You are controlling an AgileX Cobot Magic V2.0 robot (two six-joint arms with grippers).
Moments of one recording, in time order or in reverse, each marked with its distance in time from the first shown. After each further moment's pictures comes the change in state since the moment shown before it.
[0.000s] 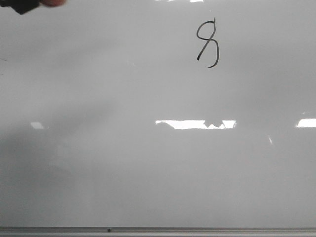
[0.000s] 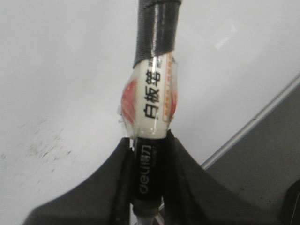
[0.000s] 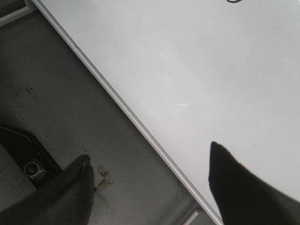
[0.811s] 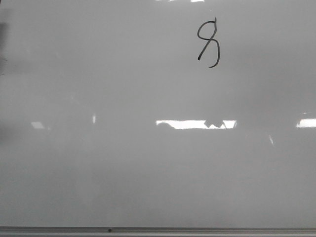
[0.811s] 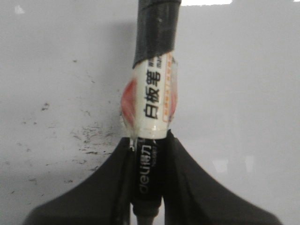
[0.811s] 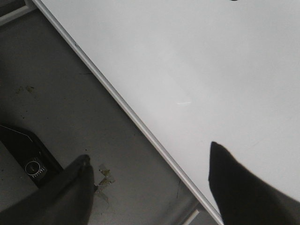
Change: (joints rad) left arm 0.760 0.066 0.419 -0.438 -1.037 0.045; right arm 0.000 0.000 0.000 -0.002 0.006 0.004
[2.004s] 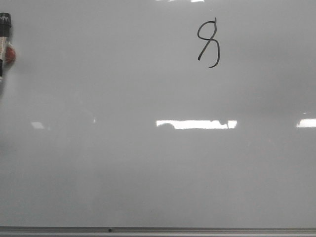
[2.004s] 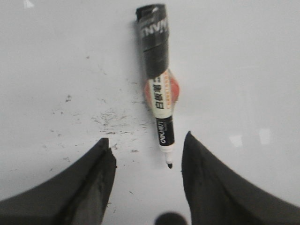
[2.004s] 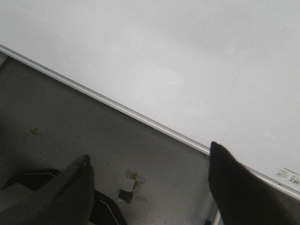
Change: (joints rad) left arm -0.050 -0.144 -0.072 0.095 0.302 0.009; right arm 0.000 -0.124 0.000 -0.133 0.111 0.456
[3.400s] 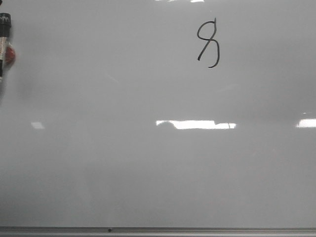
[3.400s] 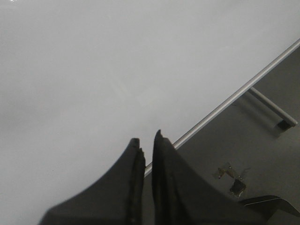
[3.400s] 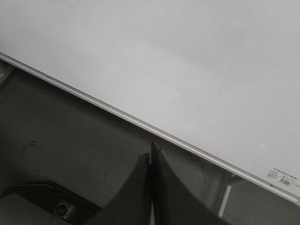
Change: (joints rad) left arm -0.611 -0.269 -0.010 -0.045 0.364 0.020; right arm 0.000 -0.128 0.000 -0.005 0.057 -0.029
